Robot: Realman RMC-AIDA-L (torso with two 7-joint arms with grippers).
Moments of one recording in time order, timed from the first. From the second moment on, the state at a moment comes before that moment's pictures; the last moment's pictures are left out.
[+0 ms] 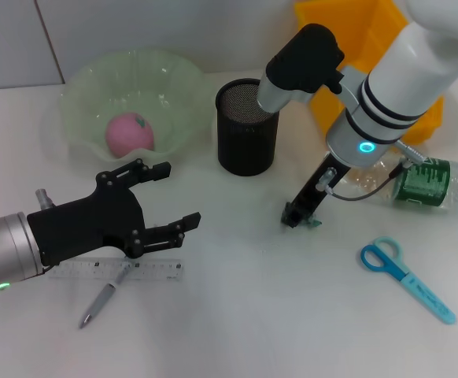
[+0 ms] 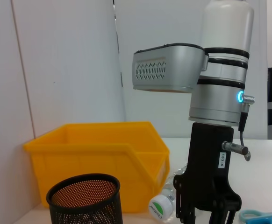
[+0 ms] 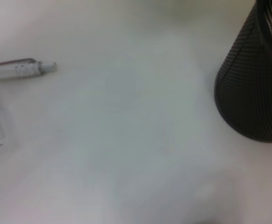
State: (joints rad) left arm -0.43 -2.07 1.17 0.56 1.47 1.35 -0.91; right arm 0.97 2.09 -1.33 -0.73 -2.65 -1.29 2.48
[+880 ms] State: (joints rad) left arm -0.43 -2.07 1.17 0.56 1.47 1.36 -0.91; right arm 0.87 2.08 -1.29 -1.00 -2.66 -1.39 2.51
